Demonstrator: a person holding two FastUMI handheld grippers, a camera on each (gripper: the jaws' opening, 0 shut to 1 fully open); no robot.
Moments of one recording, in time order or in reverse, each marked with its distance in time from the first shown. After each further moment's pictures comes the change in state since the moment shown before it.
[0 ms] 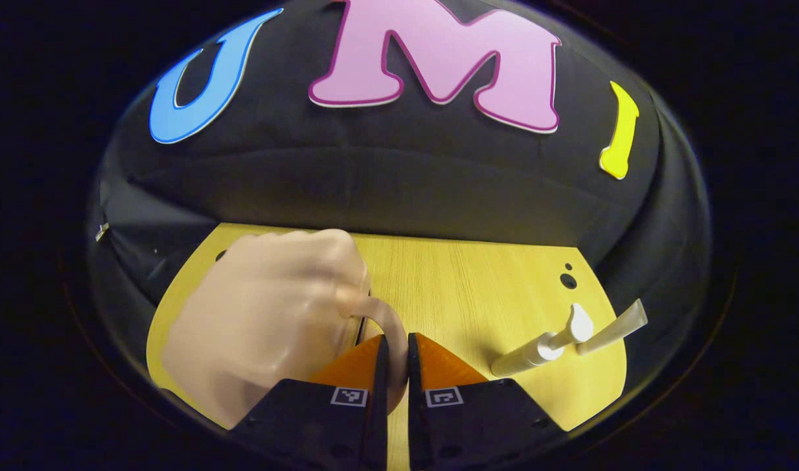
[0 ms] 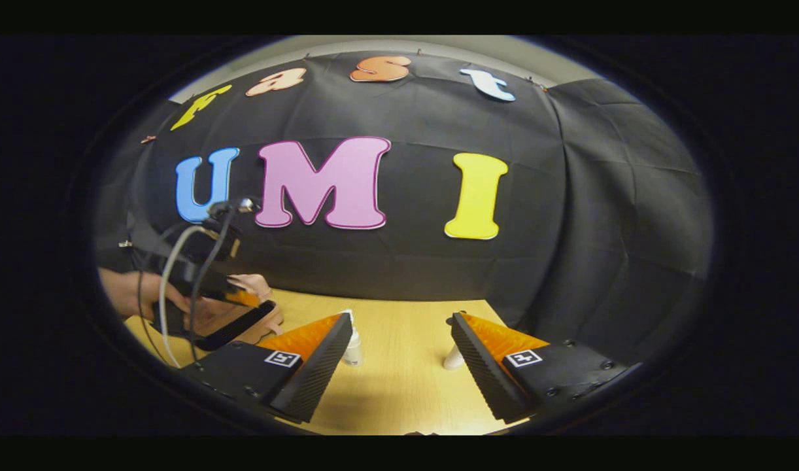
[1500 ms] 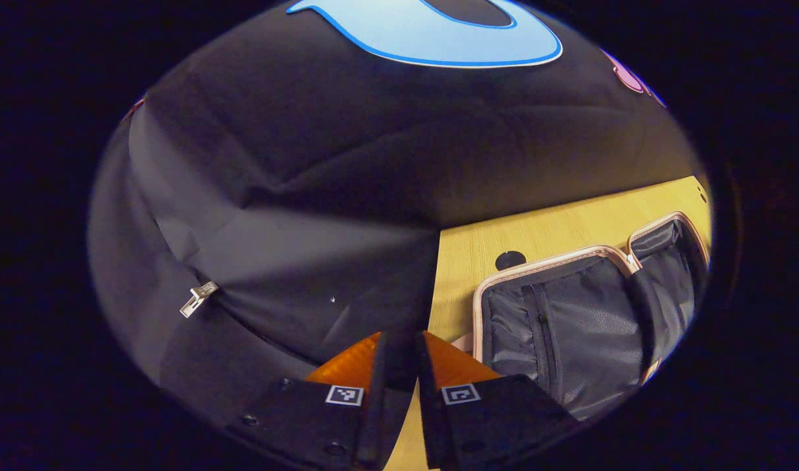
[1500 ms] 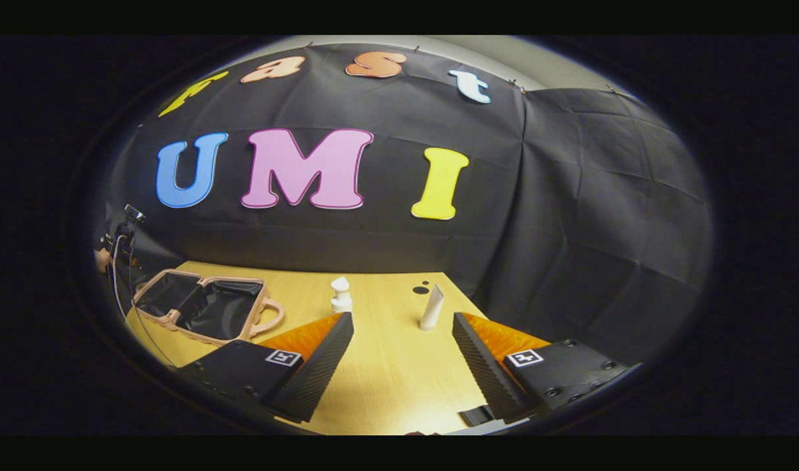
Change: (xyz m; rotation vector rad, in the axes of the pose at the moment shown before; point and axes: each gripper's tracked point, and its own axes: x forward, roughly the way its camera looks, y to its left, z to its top) left arm -0.010 0.532 0.003 0.265 -0.033 0.475; right arm -0.102 0.036 -0.010 -0.010 0.106 -0.223
